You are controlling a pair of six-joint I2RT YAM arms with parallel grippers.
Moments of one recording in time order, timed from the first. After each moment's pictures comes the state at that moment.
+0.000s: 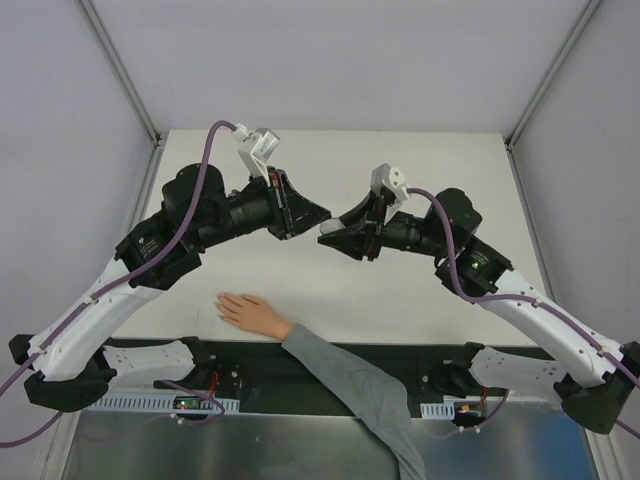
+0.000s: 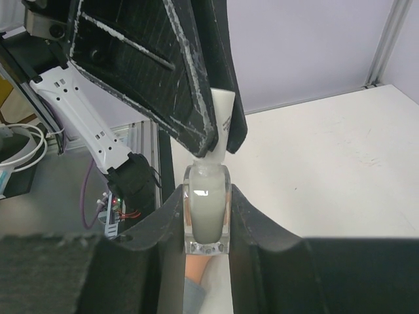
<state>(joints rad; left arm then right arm) -0.89 1.07 1.49 -0.56 0.17 -0.61 0.84 1.03 1.08 0.02 -0.57 0.15</state>
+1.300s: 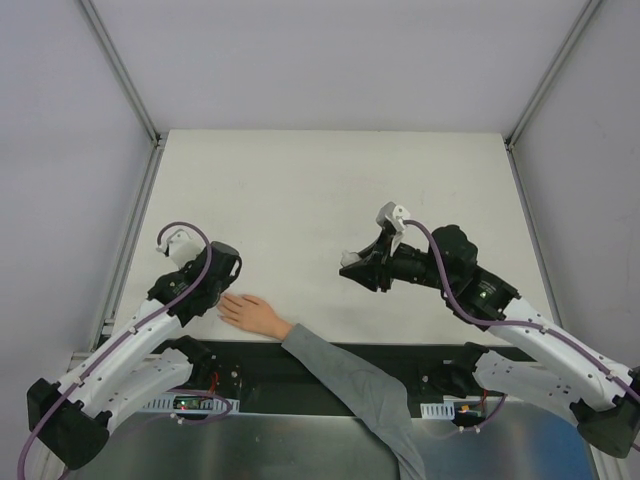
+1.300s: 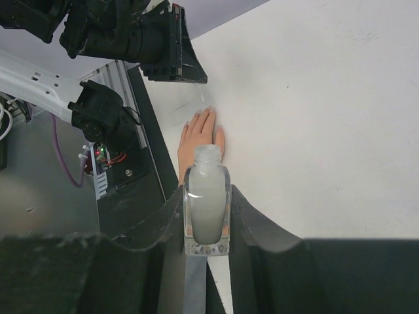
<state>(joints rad) -0.56 0.77 0.63 -0.86 -0.61 -1.12 0.85 0.83 0.79 -0.13 -0.41 0.19</state>
